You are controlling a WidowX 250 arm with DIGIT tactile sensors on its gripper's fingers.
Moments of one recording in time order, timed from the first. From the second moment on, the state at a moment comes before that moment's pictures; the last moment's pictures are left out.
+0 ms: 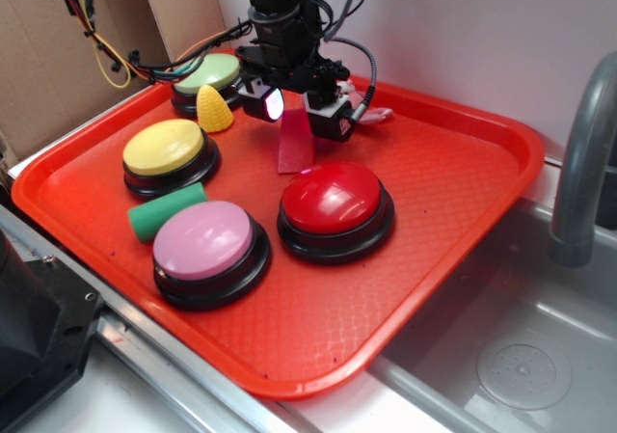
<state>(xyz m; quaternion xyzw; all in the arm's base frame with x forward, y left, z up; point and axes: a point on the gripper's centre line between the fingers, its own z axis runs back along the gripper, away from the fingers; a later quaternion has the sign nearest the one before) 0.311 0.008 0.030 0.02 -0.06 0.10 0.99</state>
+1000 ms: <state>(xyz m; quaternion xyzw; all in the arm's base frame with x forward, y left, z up) 0.311 0.012 0.021 0.05 -0.07 0.15 0.98</state>
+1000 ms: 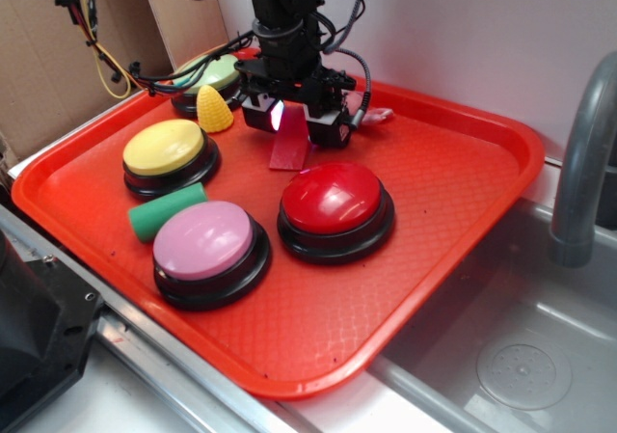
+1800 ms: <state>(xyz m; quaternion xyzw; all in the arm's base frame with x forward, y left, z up) 0.299 0.002 0.151 -0.01 -0.08 0.03 1.00</state>
